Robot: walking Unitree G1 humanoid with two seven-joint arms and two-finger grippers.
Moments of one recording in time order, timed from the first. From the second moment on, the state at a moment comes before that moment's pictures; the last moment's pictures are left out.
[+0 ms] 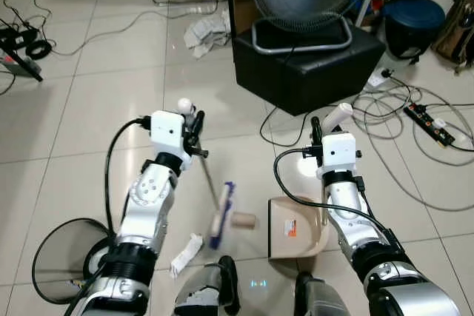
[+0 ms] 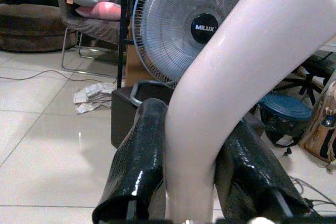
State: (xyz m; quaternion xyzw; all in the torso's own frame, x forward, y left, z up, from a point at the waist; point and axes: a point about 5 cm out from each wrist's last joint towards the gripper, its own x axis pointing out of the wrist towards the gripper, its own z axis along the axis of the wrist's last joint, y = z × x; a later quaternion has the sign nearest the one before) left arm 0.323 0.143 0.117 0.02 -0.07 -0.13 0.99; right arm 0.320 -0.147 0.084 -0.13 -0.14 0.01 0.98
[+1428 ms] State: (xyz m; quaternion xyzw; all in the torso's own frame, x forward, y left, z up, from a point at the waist) left arm 0.347 0.145 0.190 -0.07 -0.15 -0.17 0.97; right arm 0.320 -0.146 0.094 -0.09 -0.17 -0.02 0.98
